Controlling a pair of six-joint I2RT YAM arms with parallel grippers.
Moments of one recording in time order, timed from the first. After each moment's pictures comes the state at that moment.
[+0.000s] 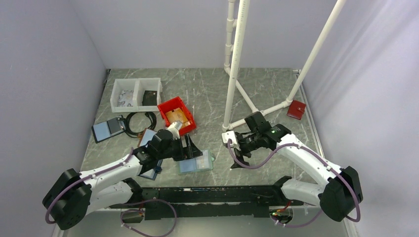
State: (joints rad) left arm -0.73 1.03 0.39 0.06 0.23 -0.88; right arm 0.57 1.12 0.79 -0.77 -0.81 -0.97
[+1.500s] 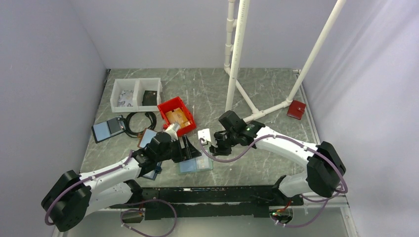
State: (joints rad) left arm -0.73 1.01 0.34 0.12 0.22 -0.95; right arm 0.82 1.37 0.92 -0.54 -0.54 -0.73
